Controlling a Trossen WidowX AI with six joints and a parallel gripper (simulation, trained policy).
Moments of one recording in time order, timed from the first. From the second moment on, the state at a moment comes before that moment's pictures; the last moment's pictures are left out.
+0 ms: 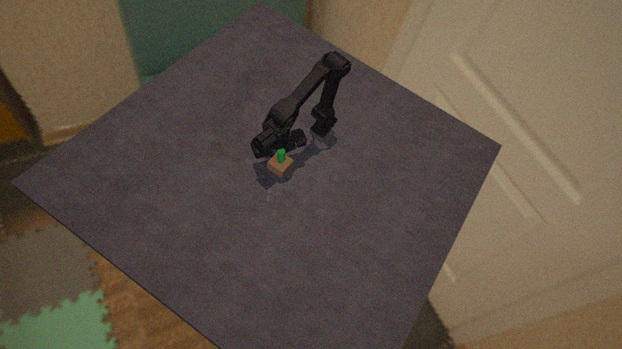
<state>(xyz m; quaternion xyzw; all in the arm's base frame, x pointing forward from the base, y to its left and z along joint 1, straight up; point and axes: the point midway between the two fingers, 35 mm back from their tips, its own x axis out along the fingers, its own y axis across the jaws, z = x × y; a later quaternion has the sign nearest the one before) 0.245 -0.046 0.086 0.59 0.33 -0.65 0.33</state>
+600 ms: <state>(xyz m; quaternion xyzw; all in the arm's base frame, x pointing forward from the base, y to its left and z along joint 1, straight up) 0.243 -0.045 0.118 0.62 0.32 -0.63 0.36</state>
